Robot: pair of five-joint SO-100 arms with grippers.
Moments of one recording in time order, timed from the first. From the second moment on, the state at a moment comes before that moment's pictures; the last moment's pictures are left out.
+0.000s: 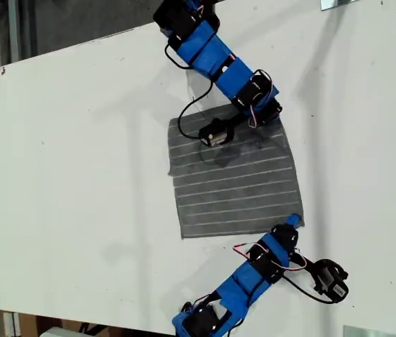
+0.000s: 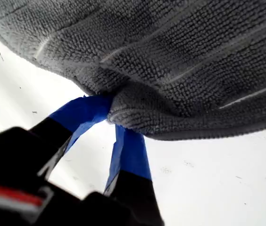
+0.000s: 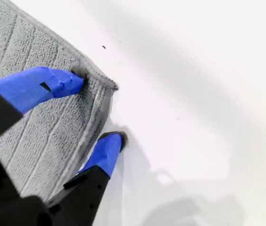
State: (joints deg) arm 0 37.8 46.4 54.9 65.8 -115.8; arm 1 -37.8 63.2 87.7 65.5 99.6
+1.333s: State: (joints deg) arm 0 35.1 59.6 52.3 59.4 -87.0; arm 1 -39.9 70.2 69.5 82.6 96.2
